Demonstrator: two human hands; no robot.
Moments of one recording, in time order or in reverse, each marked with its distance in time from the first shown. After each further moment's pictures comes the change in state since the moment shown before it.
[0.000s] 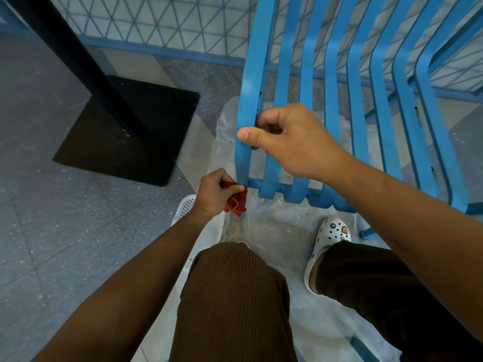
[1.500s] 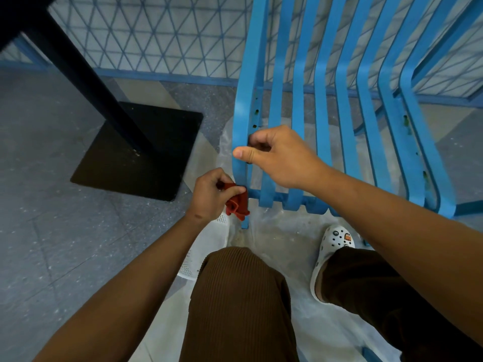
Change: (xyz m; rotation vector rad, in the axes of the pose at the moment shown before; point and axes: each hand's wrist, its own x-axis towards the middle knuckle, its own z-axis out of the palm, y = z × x) left_hand -0.019 0.061 -0.036 -0.006 0.055 0.177; right_hand -0.005 0.000 0.003 0.065 0.000 -0.002
